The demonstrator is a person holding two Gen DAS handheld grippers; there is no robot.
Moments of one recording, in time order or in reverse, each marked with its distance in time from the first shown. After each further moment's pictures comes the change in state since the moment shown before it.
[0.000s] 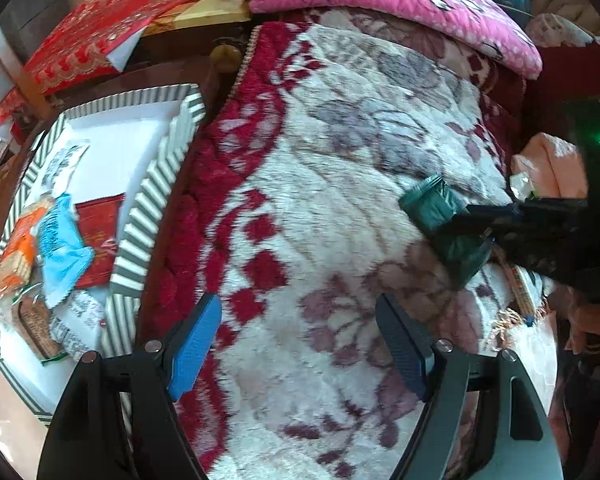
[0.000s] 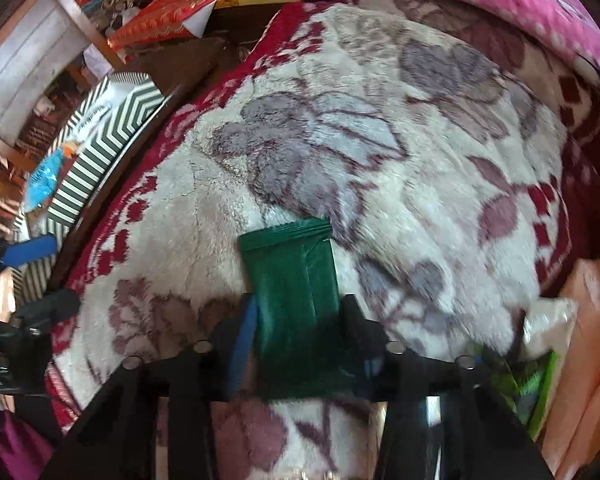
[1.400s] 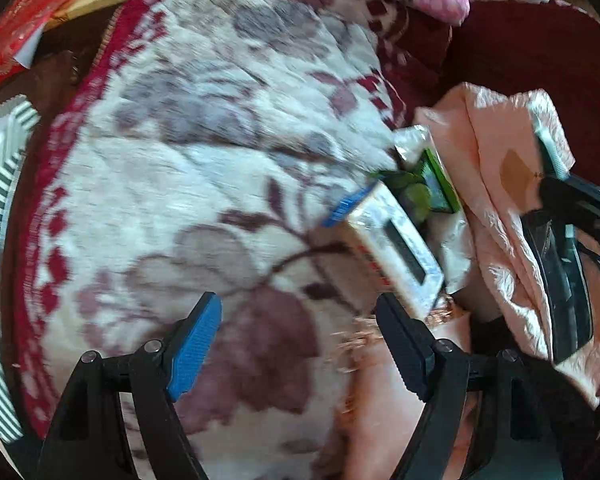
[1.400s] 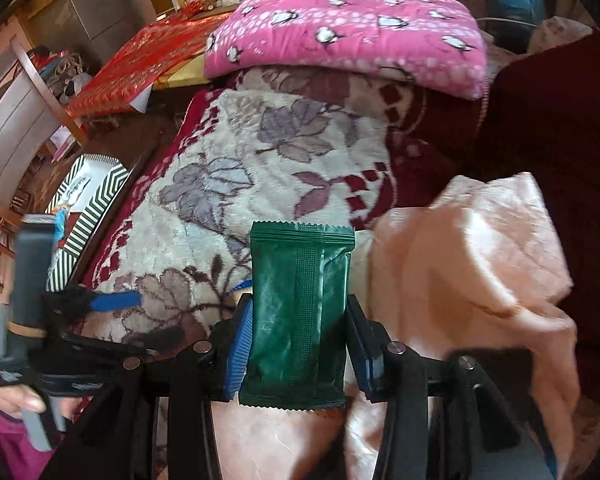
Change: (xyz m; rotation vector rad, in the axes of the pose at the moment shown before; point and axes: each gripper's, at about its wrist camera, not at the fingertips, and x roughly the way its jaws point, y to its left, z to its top) left arm 0.037 -0.137 0.011 0.031 0.144 -0.198; right arm -0.152 -0.071 -0.062 0.164 -0.152 -0.155
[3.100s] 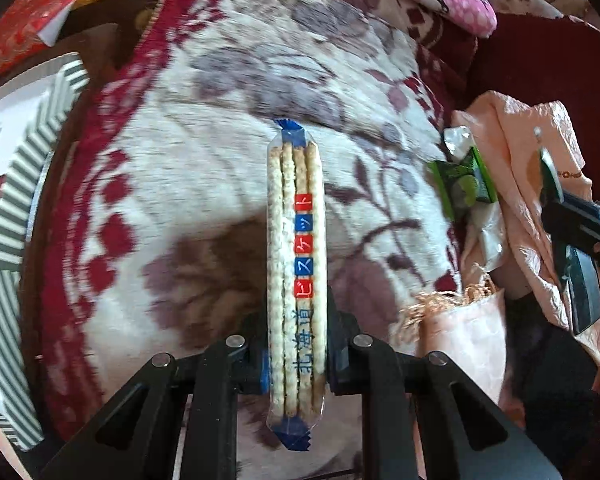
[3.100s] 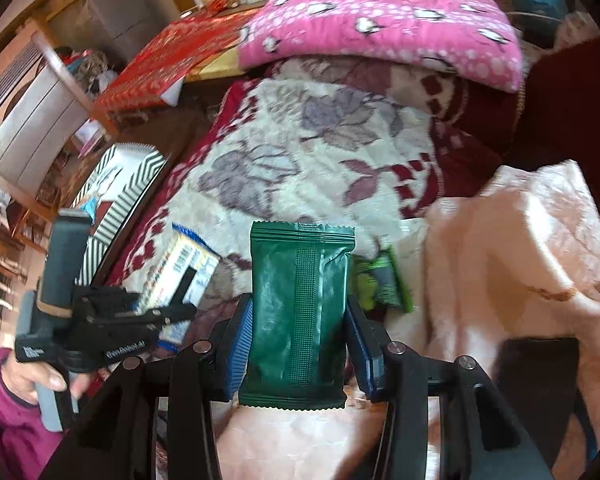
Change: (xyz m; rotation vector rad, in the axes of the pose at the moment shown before) left arm -0.017 0.069 -0.024 -0.020 -0.025 0.019; right arm 0.025 0.046 -0.013 -0.037 0.020 0.133
